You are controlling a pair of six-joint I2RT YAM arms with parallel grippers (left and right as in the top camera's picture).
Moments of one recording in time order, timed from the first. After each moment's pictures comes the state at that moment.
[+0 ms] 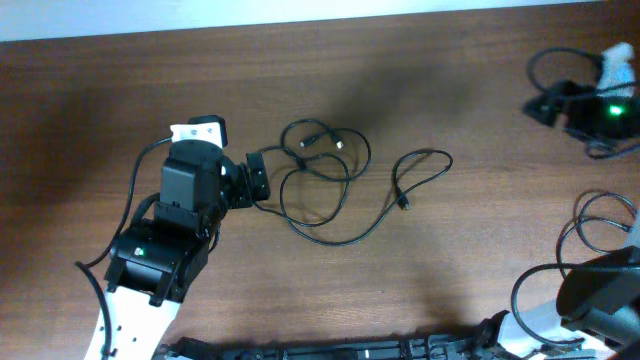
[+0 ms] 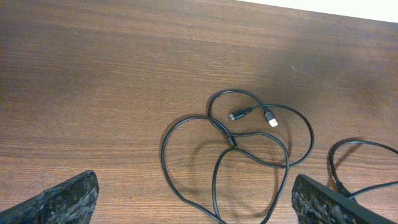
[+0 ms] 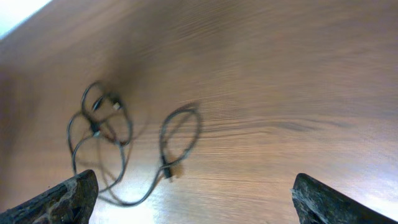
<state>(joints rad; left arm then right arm) -0.36 1.05 1.08 -0.74 -0.17 -0.34 -0.48 1.69 1.69 -1.29 -0.57 -0.16</state>
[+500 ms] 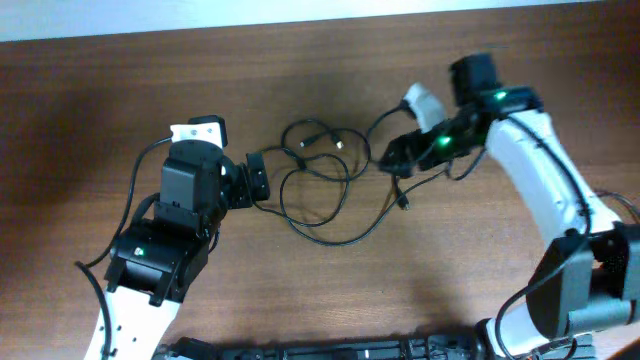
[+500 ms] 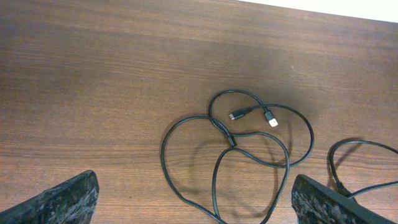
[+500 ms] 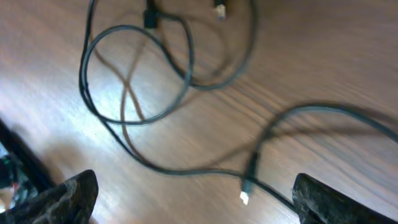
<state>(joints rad) -0.36 1.05 1.08 -0.74 -0.17 -0.34 0.12 1.70 1.34 -0.98 -0.54 -0.25</state>
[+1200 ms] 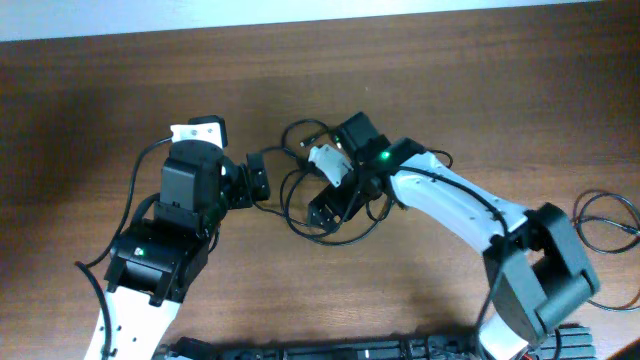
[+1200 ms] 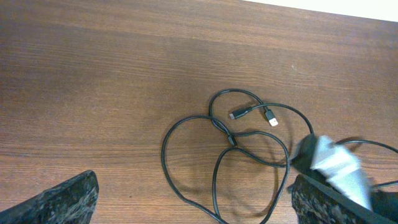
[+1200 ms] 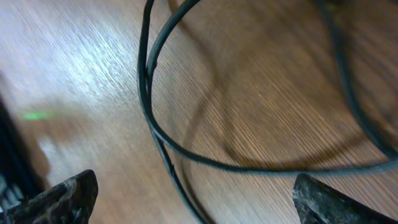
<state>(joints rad) -0.36 1.05 1.08 -0.74 -0.17 -0.34 0.57 1.79 1.18 -0.66 -0.47 -0.14</state>
